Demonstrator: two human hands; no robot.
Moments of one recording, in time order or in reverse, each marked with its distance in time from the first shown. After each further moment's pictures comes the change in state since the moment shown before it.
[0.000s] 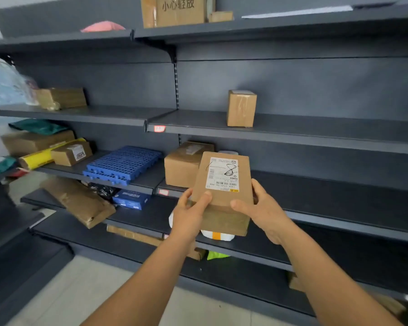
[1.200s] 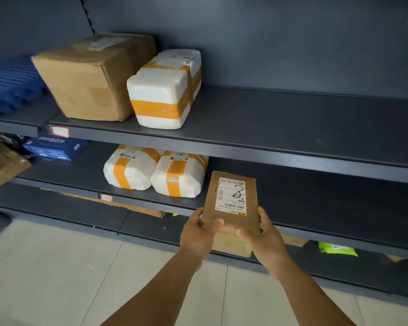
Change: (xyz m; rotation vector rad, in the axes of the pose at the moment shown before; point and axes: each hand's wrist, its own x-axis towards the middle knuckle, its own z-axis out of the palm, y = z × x) left_hand 0.189 -0.336 0.142 0.349 -0.077 -0.318; right_hand 0.131 0.369 -0.089 -0.077 0.188 0.439
